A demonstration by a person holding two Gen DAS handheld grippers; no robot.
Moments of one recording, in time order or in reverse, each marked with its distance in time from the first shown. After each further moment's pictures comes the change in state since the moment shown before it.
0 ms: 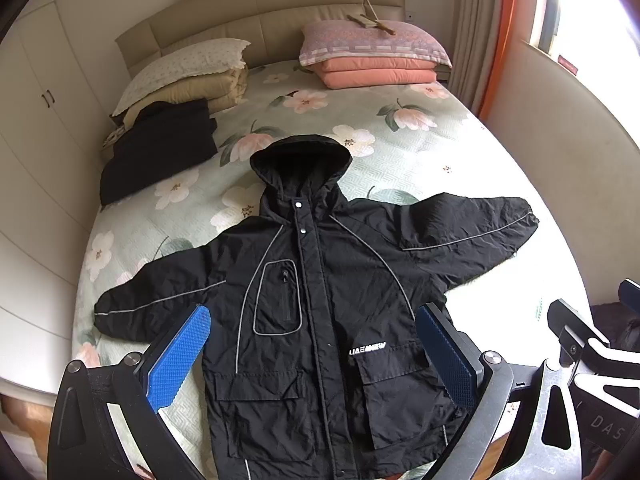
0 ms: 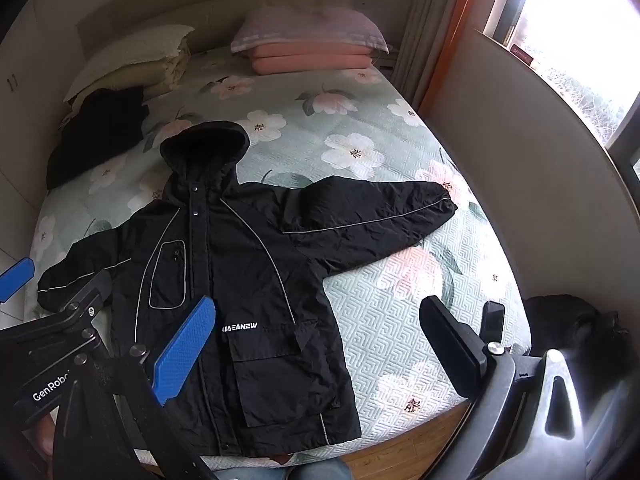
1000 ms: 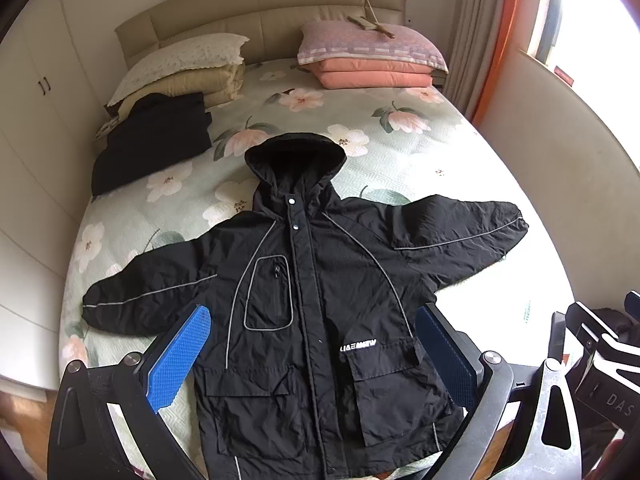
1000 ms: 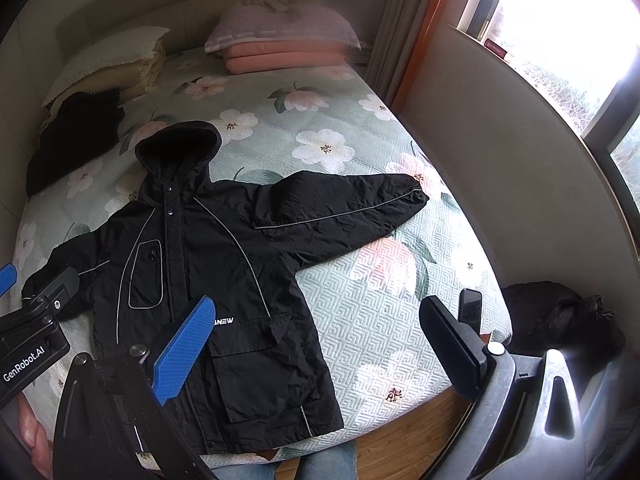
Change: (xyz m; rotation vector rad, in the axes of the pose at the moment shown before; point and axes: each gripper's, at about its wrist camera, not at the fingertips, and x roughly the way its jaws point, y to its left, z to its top) left arm -0.001 0.013 -0.007 -0.035 0.001 -0.054; right arm -0.010 -0.013 -0.010 0.030 0.002 -0.081
